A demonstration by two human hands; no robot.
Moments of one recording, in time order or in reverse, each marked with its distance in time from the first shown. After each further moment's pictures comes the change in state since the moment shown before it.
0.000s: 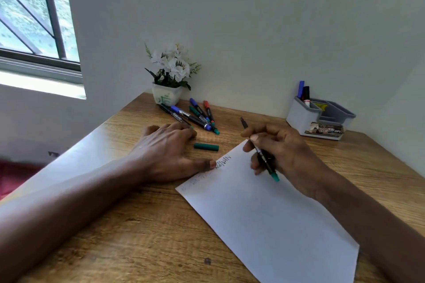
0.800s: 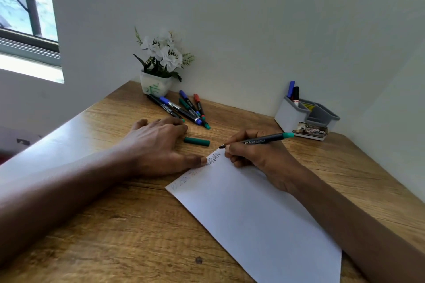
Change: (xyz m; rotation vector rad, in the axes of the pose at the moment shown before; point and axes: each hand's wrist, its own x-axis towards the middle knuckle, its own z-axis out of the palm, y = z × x) left_hand 0.007 -0.002 0.002 -0.056 -0.109 0.016; right_hand 0.018 0.013 0.017 -0.104 0.083 0.104
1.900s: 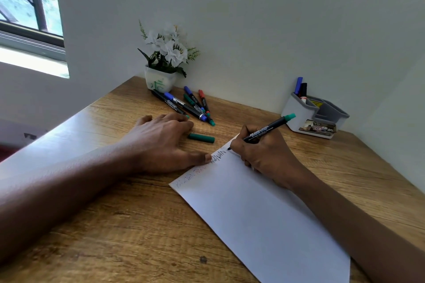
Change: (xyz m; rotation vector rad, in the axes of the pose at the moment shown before) left_hand -0.005 0.005 -0.005 0.021 -0.036 -0.012; right_hand 0.001 0.004 0.009 -0.229 0.074 -0.175
